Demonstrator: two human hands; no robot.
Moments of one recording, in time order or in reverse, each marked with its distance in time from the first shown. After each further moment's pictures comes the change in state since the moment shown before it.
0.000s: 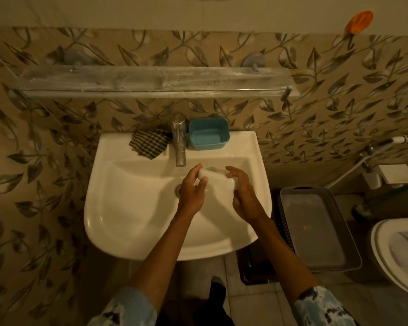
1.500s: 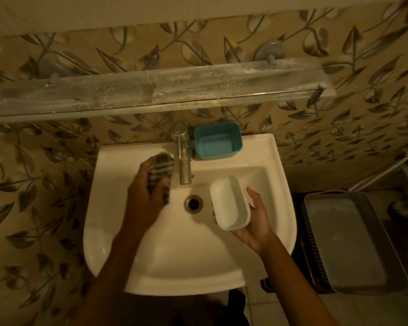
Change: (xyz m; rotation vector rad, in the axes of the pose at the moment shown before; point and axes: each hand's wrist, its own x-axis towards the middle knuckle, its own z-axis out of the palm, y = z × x) left_hand 0.034 0.020 -0.102 0.324 0.211 0.153; right_hand 0.029 -0.005 0.024 1.562 -0.020 0.942
